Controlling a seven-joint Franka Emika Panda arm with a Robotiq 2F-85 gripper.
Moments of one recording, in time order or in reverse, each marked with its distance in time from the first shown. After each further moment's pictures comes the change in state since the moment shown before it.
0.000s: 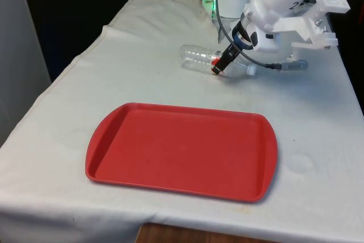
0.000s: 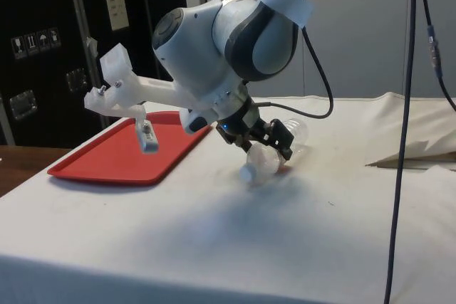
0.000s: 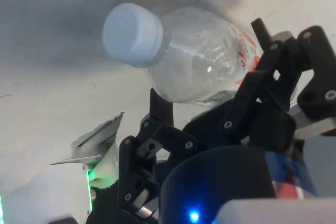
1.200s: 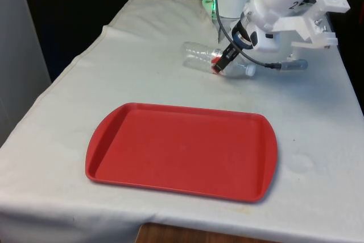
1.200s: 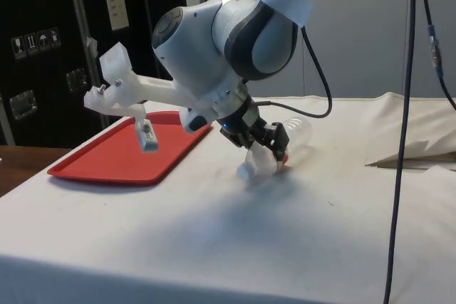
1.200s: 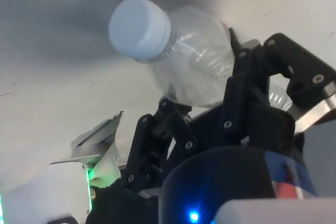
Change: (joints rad) arm -0.001 -0.003 0.000 0.000 0.000 -0.005 -0.002
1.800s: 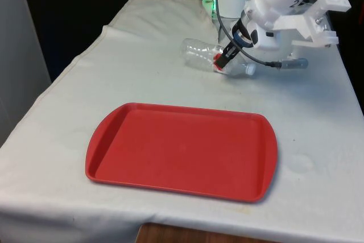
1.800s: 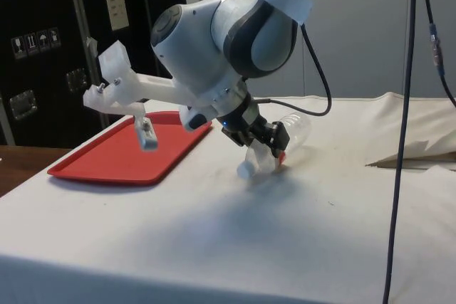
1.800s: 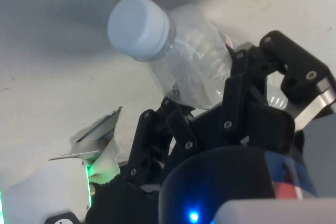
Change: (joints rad) arm 0.000 -0.009 0.003 0.001 0.001 -0.016 -0.001
